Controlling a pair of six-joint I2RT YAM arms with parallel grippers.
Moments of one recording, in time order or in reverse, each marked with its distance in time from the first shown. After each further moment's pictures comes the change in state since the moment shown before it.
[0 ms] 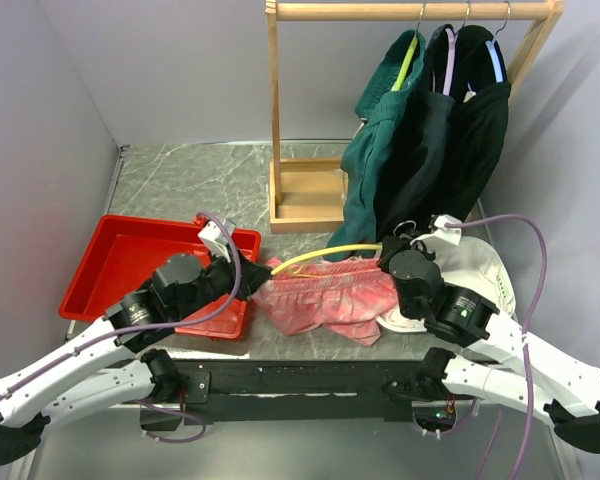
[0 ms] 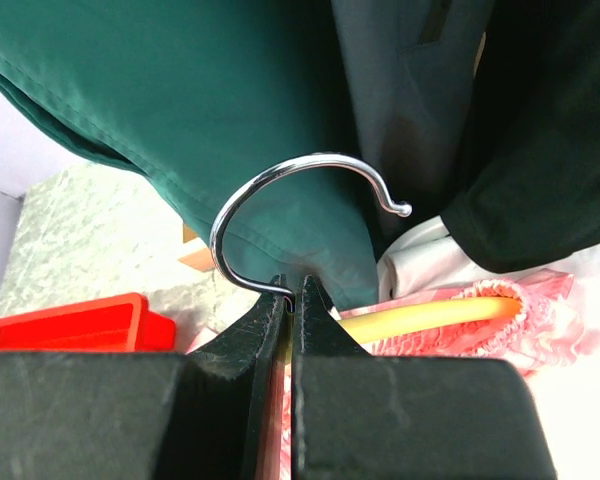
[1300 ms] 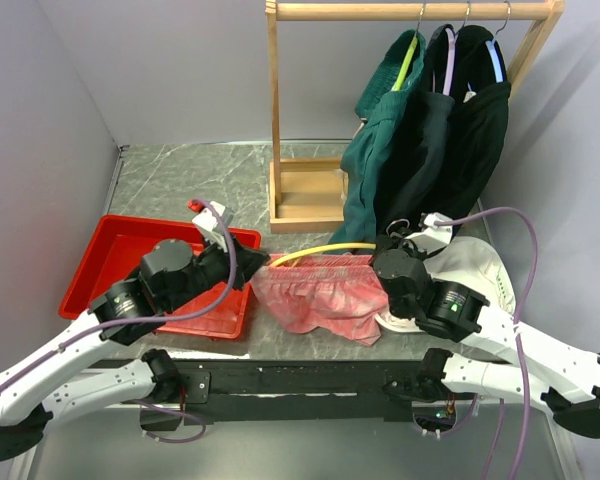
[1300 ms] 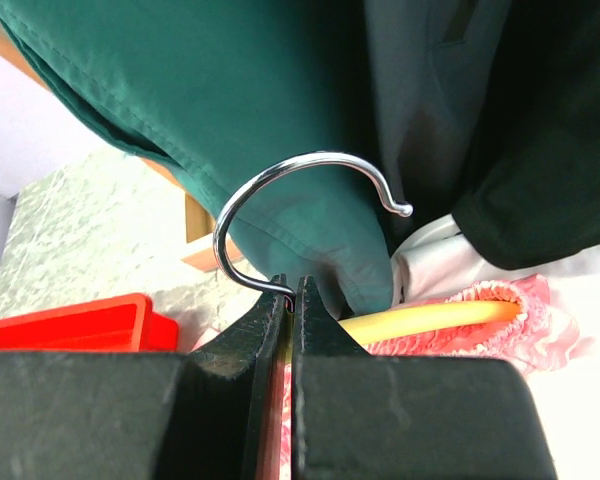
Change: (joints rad) left arm -0.003 0.030 0.186 -0.126 -0.038 0.166; right arm 0.074 0.087 0.069 -0.047 0.082 0.057
